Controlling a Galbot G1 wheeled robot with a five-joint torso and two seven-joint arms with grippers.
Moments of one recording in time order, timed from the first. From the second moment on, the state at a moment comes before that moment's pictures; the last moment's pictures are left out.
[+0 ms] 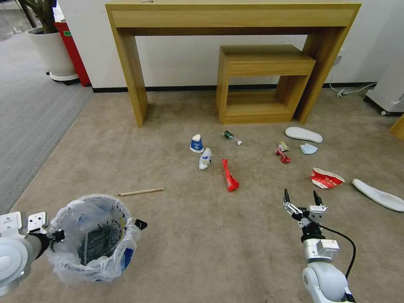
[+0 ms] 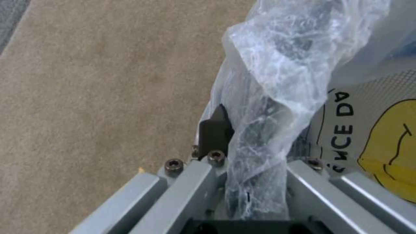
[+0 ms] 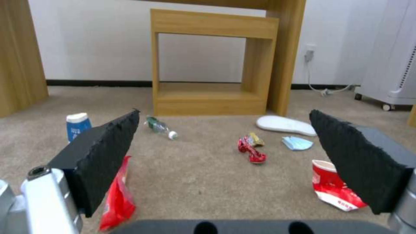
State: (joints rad) left arm 1.72 -0.69 -0.95 -2.11 -1.47 0.74 -0.76; right arm -1.41 1.30 0.61 1.68 0.23 0.34 0.07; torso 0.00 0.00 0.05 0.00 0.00
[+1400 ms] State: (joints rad) left arm 1.73 -0.70 -0.95 -2.12 -1.45 0.74 -0.75; right arm -1.42 1.30 0.61 1.68 0.23 0.36 0.05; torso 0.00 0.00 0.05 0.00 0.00
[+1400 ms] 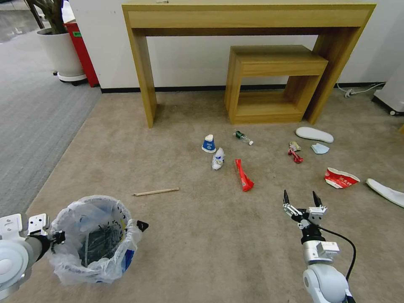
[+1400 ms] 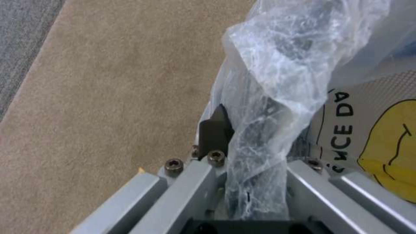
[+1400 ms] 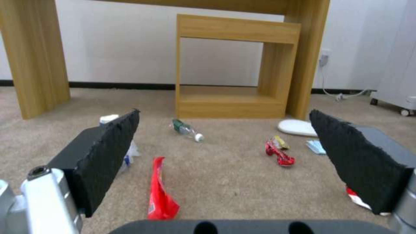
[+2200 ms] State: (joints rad) left arm 1.75 -0.72 -0.95 -2.14 -1.42 0.74 -0.74; right arm -1.43 1.30 0.61 1.69 0.22 0.37 0.04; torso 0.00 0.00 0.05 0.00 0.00
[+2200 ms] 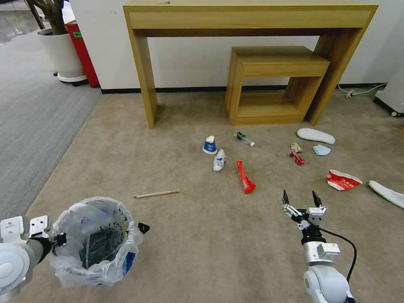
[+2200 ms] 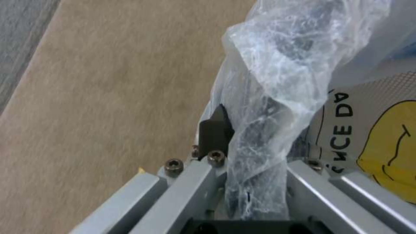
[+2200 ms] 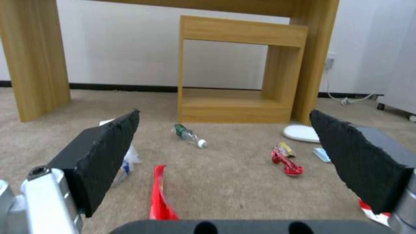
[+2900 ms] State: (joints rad) left arm 1.75 -0.72 -0.95 -2.13 -1.41 0.74 -0.73; right arm -1.42 1.31 0.61 1.69 0.22 0.37 0.04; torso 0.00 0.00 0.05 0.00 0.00
